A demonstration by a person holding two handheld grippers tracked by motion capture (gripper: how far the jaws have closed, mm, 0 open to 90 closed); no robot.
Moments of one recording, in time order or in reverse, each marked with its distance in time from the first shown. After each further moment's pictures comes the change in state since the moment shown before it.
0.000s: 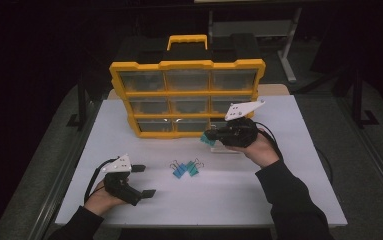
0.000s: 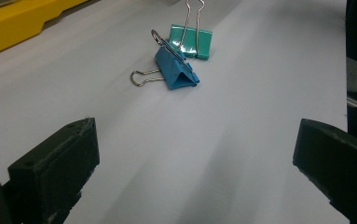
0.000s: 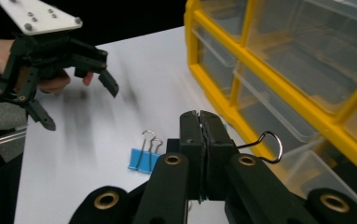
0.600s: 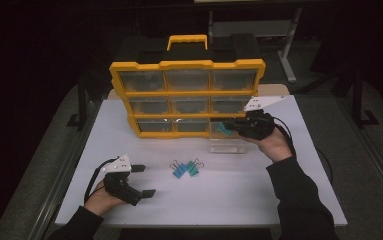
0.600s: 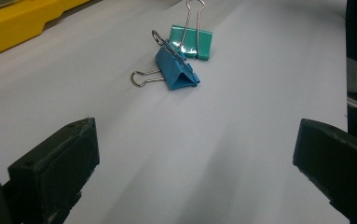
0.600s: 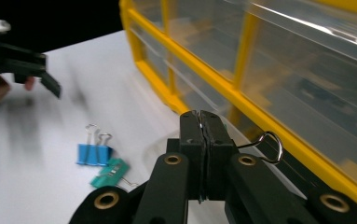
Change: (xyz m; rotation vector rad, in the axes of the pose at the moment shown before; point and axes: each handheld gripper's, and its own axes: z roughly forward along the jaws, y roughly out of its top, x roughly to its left) left arm 0.000 0.000 0.000 -0.001 0.004 0.000; right arm -0.036 -0.019 -0.028 -0.024 -0.156 0.086
